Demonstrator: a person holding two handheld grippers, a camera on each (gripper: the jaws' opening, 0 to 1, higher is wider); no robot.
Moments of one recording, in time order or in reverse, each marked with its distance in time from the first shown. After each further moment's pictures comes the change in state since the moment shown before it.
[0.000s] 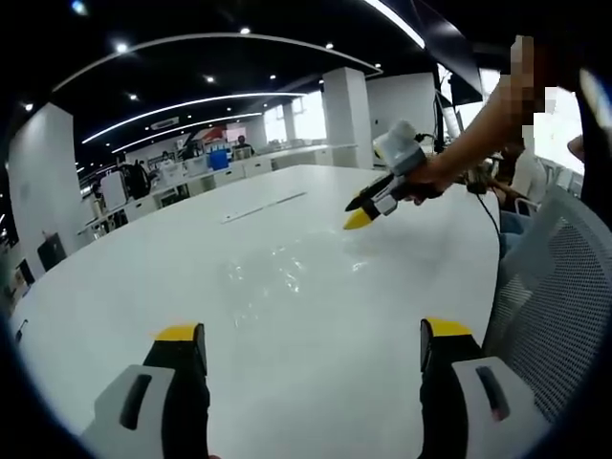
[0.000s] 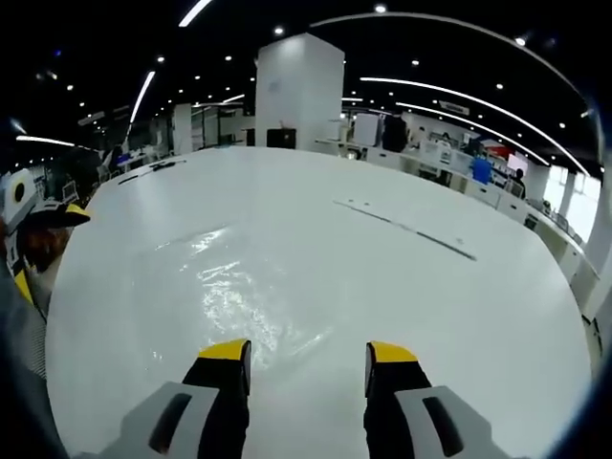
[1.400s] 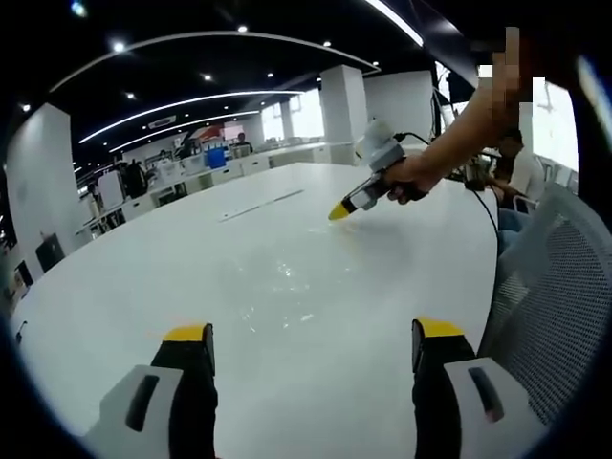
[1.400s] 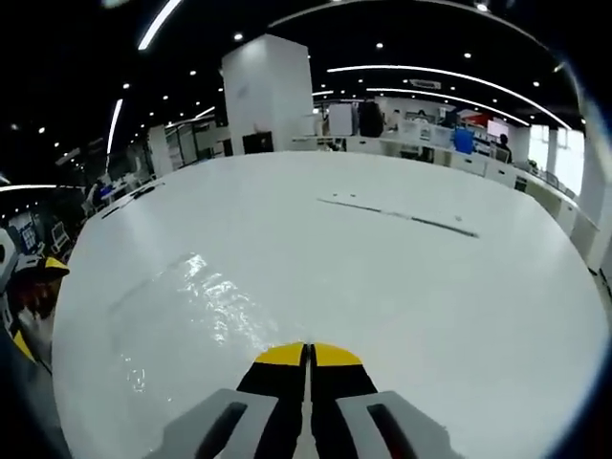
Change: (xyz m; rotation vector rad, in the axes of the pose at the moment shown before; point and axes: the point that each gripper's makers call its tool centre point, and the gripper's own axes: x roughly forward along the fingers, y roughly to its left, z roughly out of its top) left arm 0.001 0.001 -0.006 0.008 0.017 -0.011; right arm 0.017 -0.003 0.009 0.175 -0.004 -0.031
